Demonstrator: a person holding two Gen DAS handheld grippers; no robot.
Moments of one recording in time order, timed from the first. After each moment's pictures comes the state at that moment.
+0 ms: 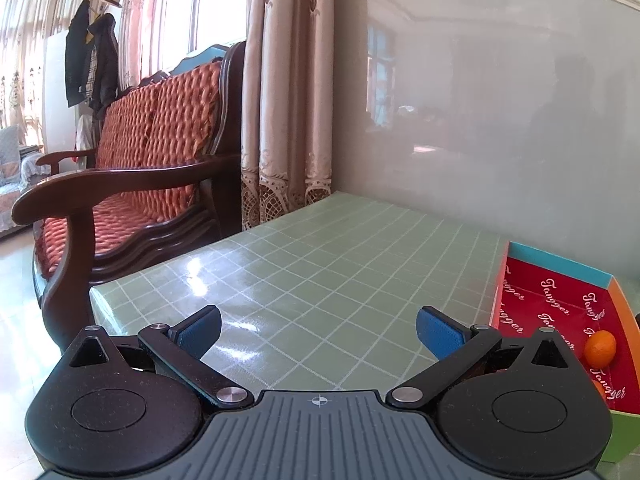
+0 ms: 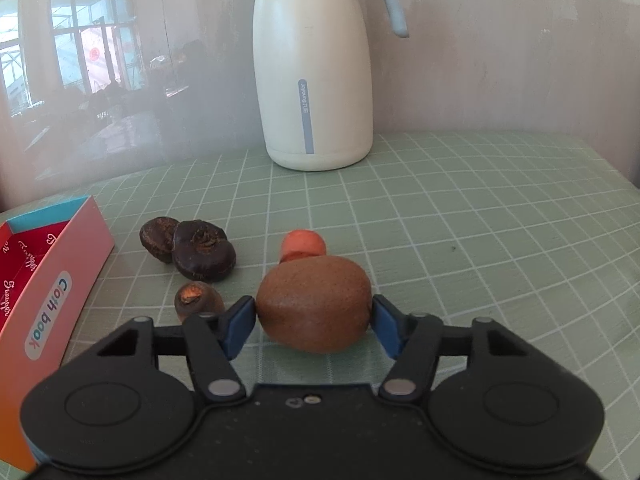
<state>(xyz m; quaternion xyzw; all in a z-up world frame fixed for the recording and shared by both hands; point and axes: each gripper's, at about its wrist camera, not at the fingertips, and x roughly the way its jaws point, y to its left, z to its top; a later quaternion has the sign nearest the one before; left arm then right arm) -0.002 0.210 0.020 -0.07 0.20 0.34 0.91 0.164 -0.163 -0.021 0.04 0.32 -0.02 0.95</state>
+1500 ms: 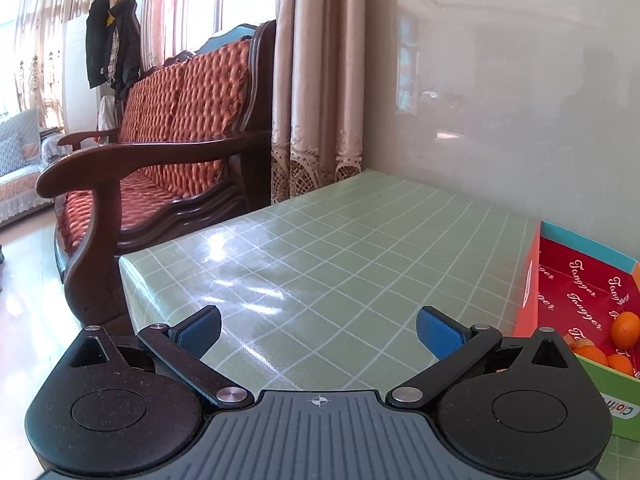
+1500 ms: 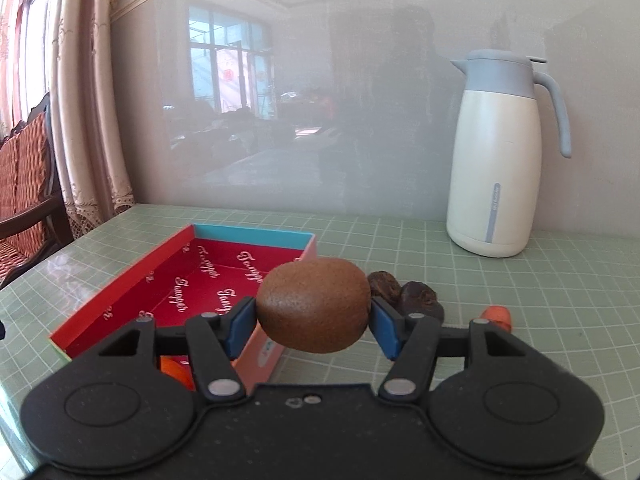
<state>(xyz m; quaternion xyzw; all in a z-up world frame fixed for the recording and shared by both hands) -0.022 0.221 0.008 -0.09 0.23 0.37 0.90 0.109 -0.062 0.029 -0.02 0.23 0.18 0.96</state>
